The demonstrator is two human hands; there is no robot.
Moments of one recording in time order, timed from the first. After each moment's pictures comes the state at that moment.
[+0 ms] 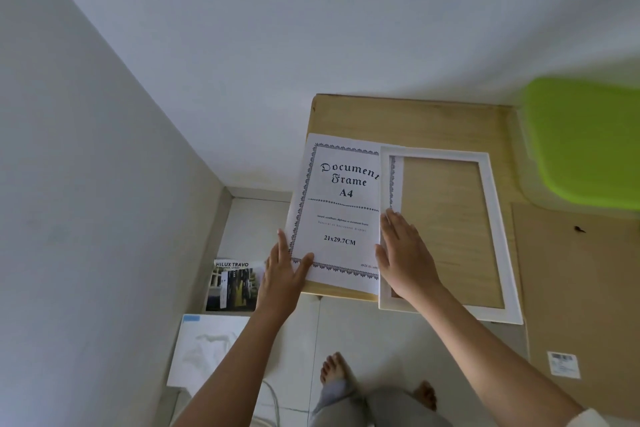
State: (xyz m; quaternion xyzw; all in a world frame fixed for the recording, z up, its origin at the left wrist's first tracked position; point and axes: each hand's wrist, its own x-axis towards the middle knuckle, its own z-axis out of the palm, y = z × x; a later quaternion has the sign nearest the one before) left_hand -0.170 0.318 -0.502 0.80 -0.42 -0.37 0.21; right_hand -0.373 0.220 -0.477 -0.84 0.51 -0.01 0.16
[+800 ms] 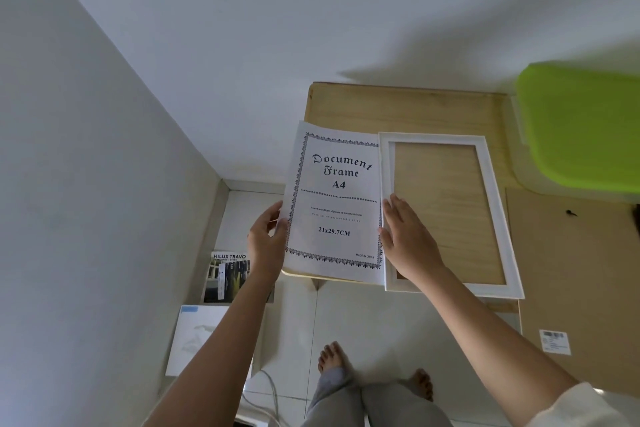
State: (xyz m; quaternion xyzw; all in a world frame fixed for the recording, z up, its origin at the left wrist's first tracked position) left_hand -0.154 0.295 -0.485 0.76 -0.28 -0.34 0.47; right_hand -0.384 0.219 -0.474 -0.83 0.53 -0.03 0.18
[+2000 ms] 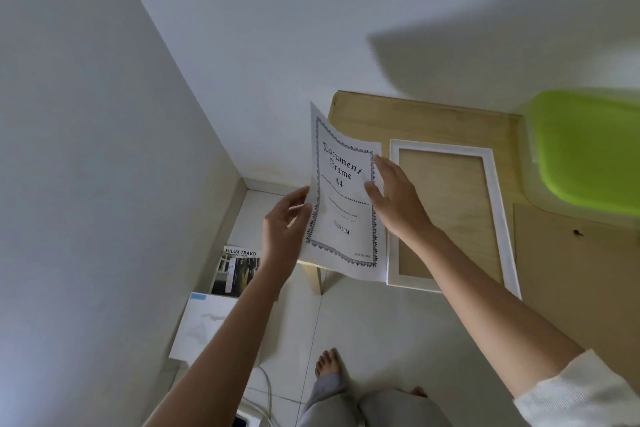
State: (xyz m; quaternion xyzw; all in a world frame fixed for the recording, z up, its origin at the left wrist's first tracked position) left_hand -0.181 0.319 -0.410 0.68 -0.29 -0.35 0.57; right_hand -0.333 0.202 -0.392 -0.78 0.48 -0.18 0.36
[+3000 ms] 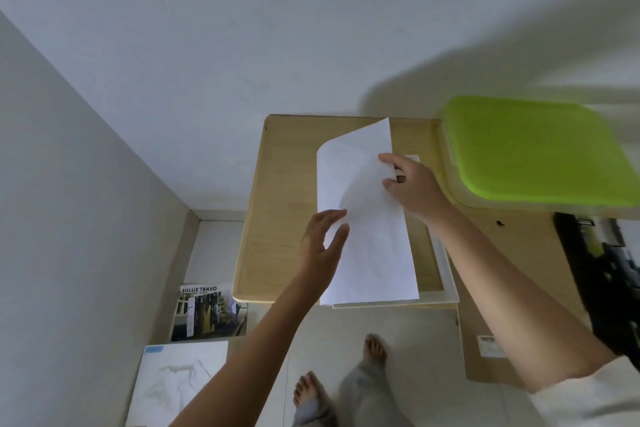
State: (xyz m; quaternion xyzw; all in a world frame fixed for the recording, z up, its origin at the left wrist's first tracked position) left_hand -0.293 0.246 -0.418 0.63 -0.48 -0.39 0.47; right_hand -0.434 0.127 -0.355 -0.69 0.58 -0.22 0.38
